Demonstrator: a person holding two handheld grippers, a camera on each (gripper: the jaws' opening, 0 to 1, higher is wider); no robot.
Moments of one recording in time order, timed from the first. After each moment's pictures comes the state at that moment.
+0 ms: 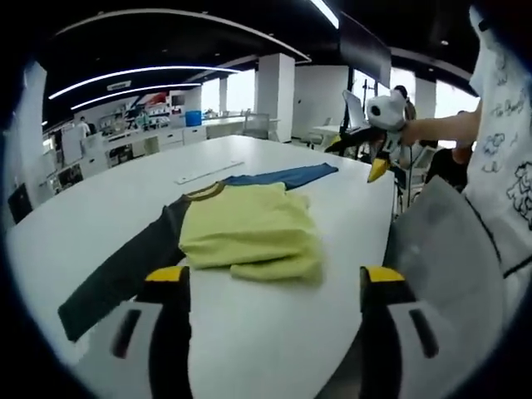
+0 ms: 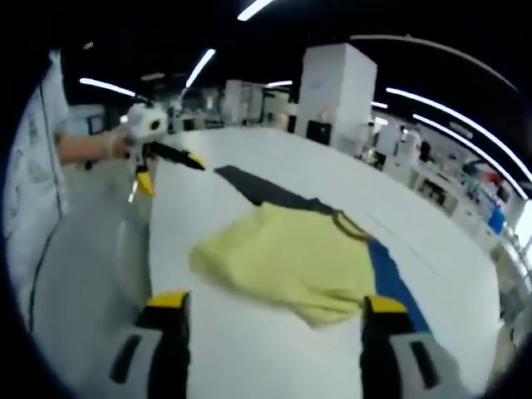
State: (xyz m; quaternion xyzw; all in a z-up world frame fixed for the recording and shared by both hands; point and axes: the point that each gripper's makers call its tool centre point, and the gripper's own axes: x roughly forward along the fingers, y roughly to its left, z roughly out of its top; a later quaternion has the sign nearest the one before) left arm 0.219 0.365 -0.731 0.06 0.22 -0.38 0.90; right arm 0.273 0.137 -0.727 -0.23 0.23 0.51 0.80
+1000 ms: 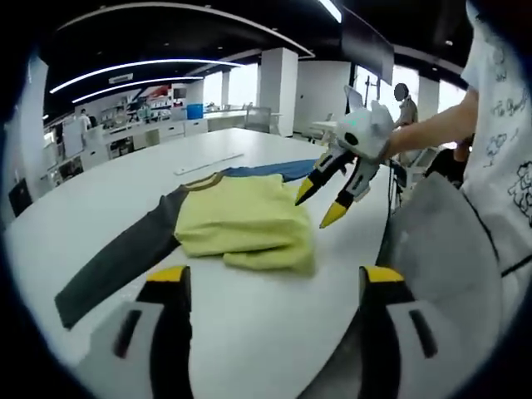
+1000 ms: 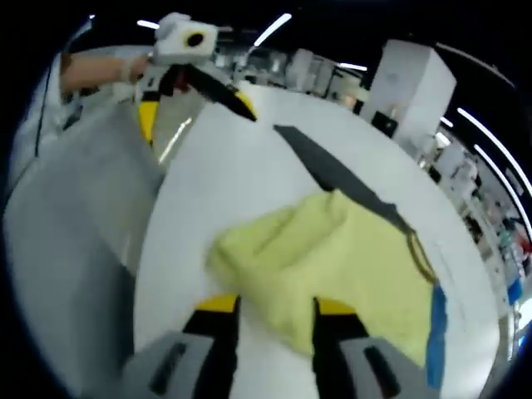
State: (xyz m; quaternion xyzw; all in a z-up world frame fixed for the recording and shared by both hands) left arm 0.202 0.357 -0.735 0.06 0.23 -0.37 0.90; right arm 0.268 0.227 -0.808 -0.36 0.24 0.57 0.70
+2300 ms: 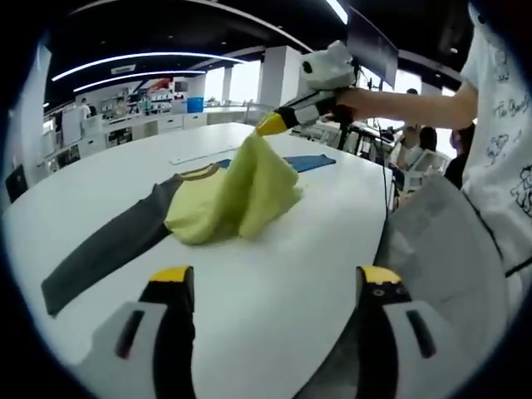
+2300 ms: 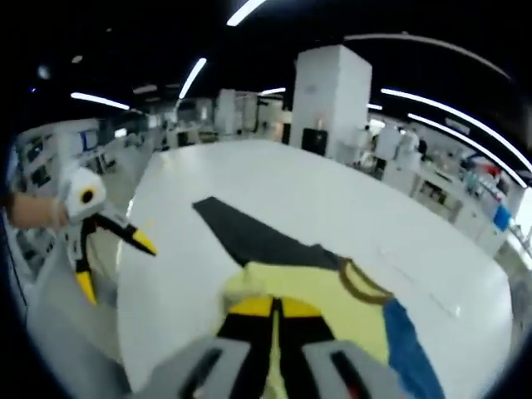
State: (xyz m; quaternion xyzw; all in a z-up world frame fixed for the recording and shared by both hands) left arm 0.204 0.349 -0.754 0.04 0.24 -0.38 0.89; right arm 0.377 0.248 -0.694 -0.17 0.23 0.48 0.83
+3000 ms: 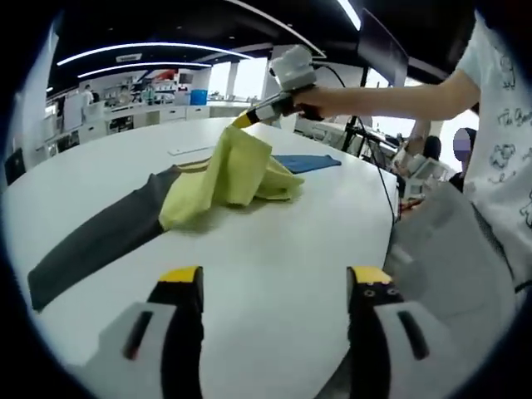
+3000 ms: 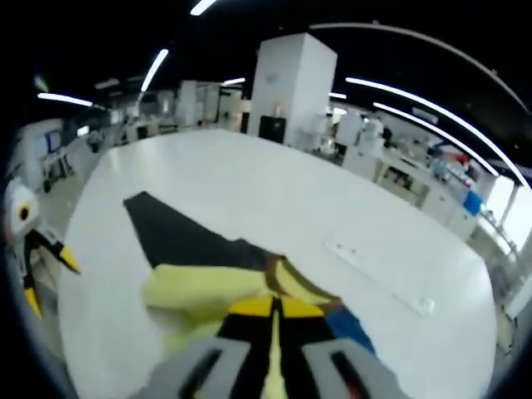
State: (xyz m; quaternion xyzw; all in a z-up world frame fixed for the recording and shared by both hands) left arm 0.231 0.336 -0.770 0.01 0.26 -0.37 0.89; right arm 0.501 0.226 -0.737 -0.19 0.25 0.39 0.86
